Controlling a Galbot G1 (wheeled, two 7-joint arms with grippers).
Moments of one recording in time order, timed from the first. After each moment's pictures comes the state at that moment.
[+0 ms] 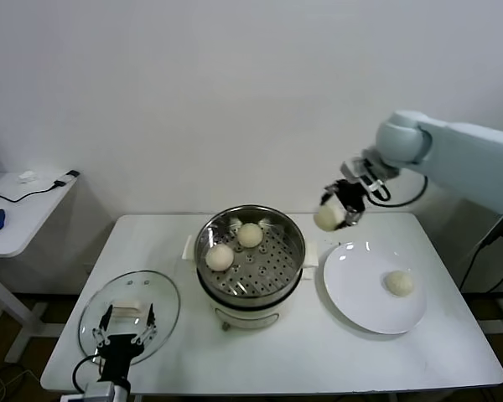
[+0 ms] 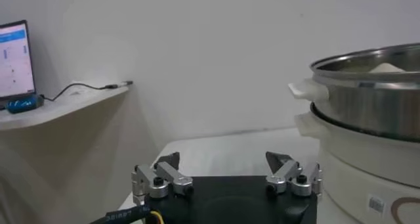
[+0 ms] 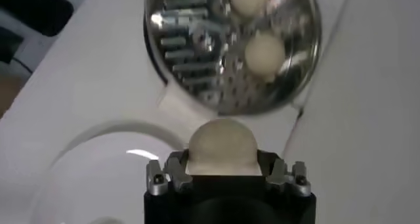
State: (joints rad) left arm 1.71 -1.54 -0.66 -2.02 0.05 -0.01 -0.05; right arm 0.84 0.88 -1.43 1.50 0.34 0.00 -1.10
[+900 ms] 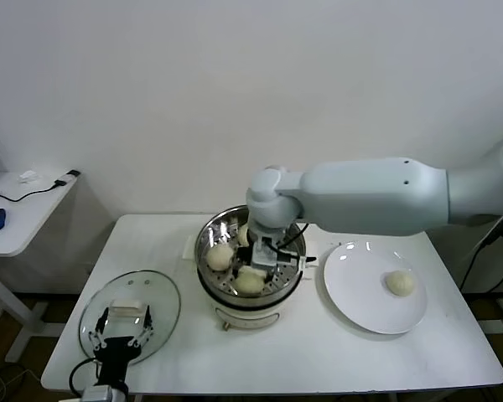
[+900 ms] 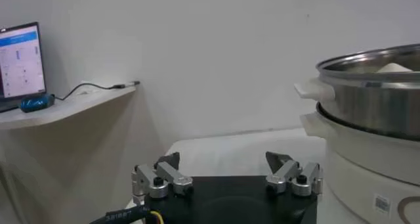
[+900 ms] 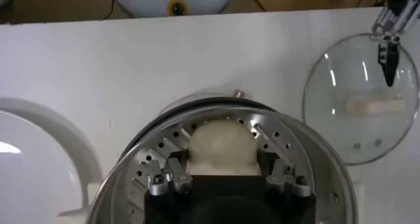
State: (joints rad) left arm 1.72 -1.56 -0.68 -2.02 0.05 -0.02 -0.05; right arm 0.69 1.23 -1.51 1.57 -0.02 0.27 -0.99
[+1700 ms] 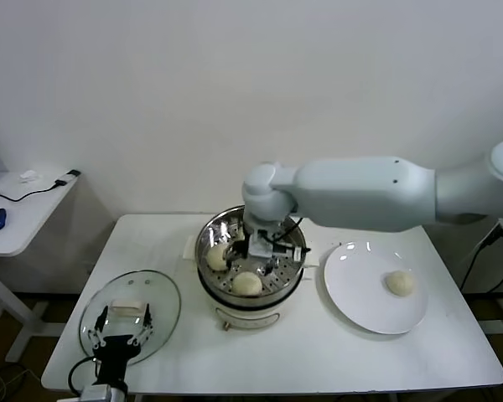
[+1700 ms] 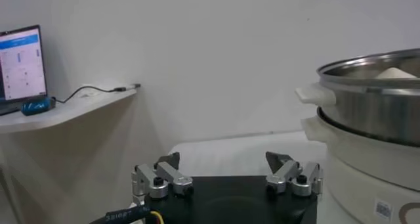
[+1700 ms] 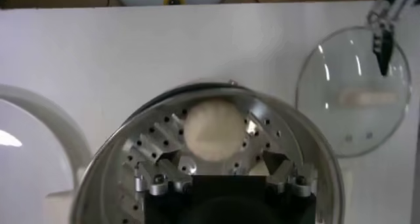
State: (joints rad) left arm 1.72 -1.56 -0.67 -2.04 0.05 -0.02 -0.05; right arm 0.77 1.16 -1.46 1.50 0.11 0.29 -1.06
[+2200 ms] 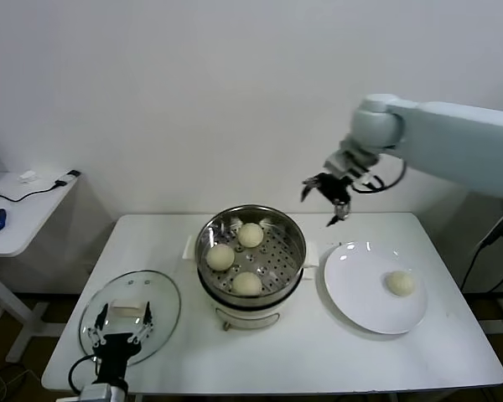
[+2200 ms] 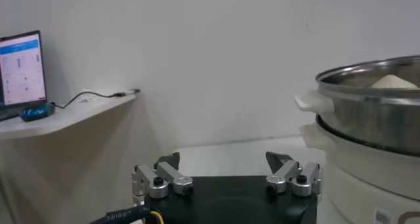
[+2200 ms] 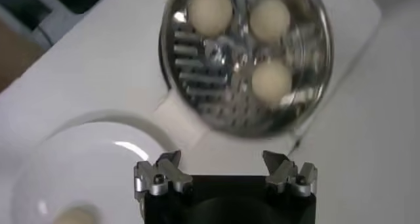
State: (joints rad) left arm 1.72 -1.56 -0.67 -2.05 0.05 -0.02 -0.05; right arm 0.85 0.80 -1.57 1.32 0.41 0.06 -1.08
